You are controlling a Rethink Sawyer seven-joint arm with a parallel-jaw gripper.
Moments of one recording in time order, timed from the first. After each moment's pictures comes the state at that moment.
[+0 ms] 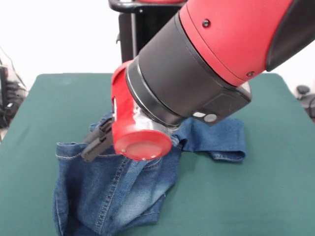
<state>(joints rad) -0.04 -0.10 0.37 0.01 -1.15 1.69 3.00</state>
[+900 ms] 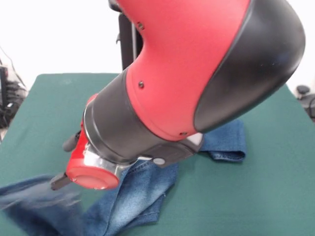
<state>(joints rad) -0.14 -0.14 0.95 -0.01 -1.77 1.80 3.00</state>
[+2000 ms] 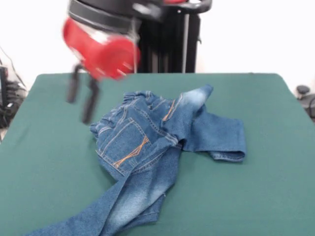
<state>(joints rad) -0.58 -0.70 0.69 1.21 -0.89 1.10 3.00</state>
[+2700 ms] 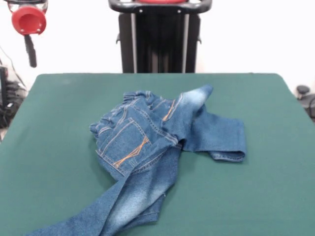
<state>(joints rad) -0.99 -0.87 0.69 1.73 -0.73 0.95 2.92</state>
